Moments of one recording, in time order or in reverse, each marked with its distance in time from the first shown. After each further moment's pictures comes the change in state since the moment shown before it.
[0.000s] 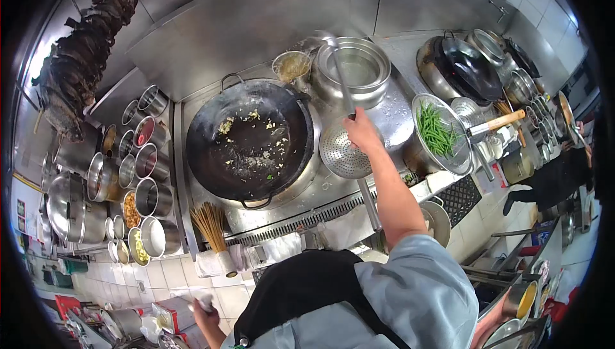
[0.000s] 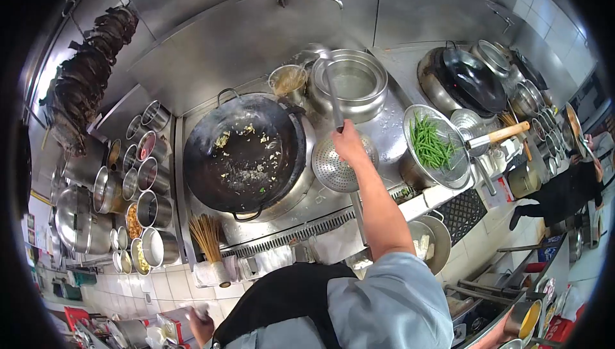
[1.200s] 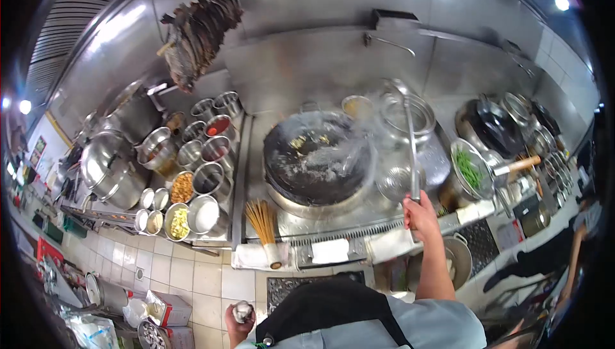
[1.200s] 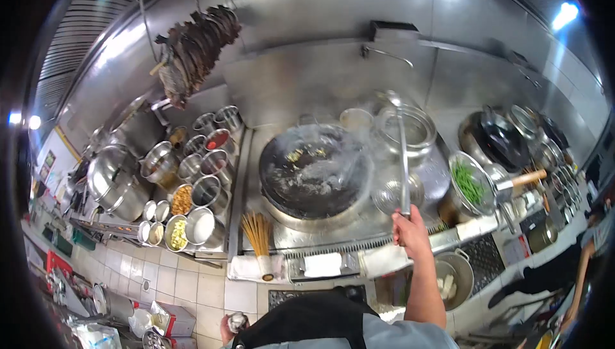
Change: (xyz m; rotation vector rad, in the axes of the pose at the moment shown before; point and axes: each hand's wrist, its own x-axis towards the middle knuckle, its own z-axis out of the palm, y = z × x) left_hand -0.054 -0.062 -0.029 -0.853 -0.143 -0.766; right_hand -0.262 -0.035 -0.009 0.397 -0.110 0.151
